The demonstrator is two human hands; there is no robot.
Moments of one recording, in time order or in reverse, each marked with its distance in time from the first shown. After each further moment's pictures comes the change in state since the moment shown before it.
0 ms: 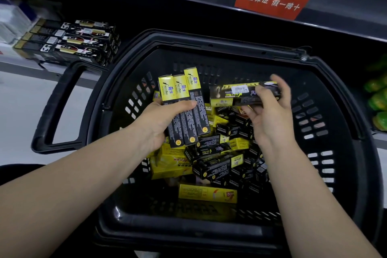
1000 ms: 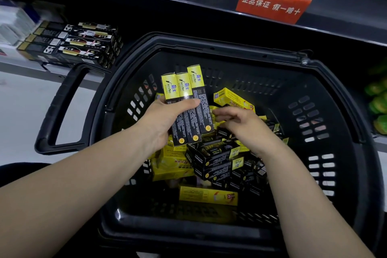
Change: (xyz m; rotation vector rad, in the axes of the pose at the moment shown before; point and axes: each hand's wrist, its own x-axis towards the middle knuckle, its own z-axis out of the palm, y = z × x) left_hand 0.003 0.003 0.005 -0.021 0.009 0.041; right_hand -0.001 0.014 0.000 -0.933 -0.590 0.026
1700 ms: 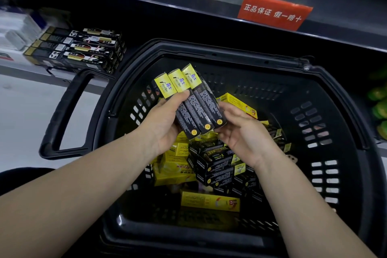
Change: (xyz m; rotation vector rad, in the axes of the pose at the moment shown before) left_hand 0.002 0.004 0.002 -0.224 -0.037 -0.024; right_hand -0.002 -0.017 0.016 0.882 0.038 0.204
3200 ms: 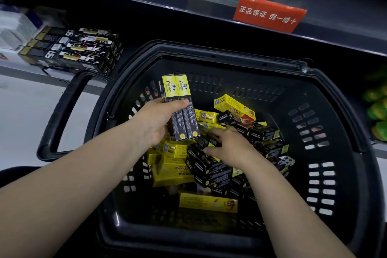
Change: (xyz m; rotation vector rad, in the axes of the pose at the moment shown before) left_hand 0.009 0.010 -0.001 0.246 0.046 0.004; right_hand 0.013 0.023 -0.015 -1.491 0.024 0.033
